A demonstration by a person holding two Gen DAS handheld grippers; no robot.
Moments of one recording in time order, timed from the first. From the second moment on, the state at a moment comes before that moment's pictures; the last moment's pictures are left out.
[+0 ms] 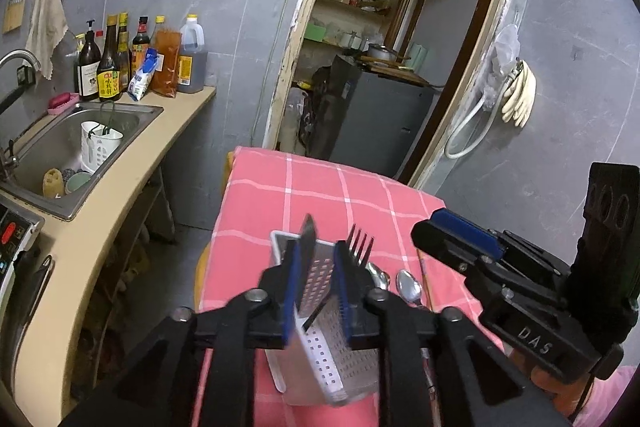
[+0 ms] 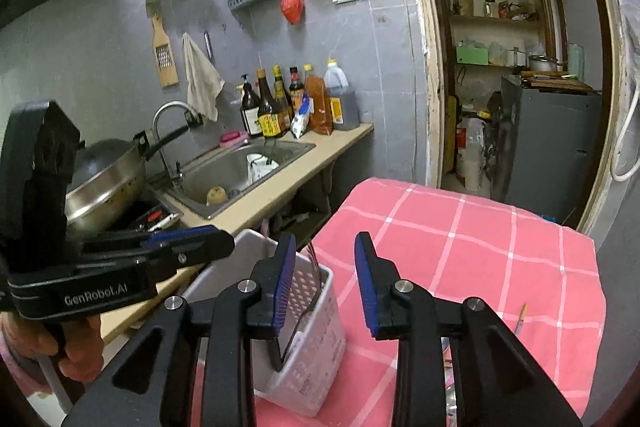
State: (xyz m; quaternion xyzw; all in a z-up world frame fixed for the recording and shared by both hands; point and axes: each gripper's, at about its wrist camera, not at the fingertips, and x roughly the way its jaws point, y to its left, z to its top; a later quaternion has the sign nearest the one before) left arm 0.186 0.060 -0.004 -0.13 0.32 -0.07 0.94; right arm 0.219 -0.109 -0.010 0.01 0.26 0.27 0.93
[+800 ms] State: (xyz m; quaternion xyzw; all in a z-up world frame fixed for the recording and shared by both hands) left arm 0.184 -0.016 0.032 -0.12 0.23 -0.09 0.96; right arm 0.194 -0.270 0.005 0.06 0.25 0.11 0.96
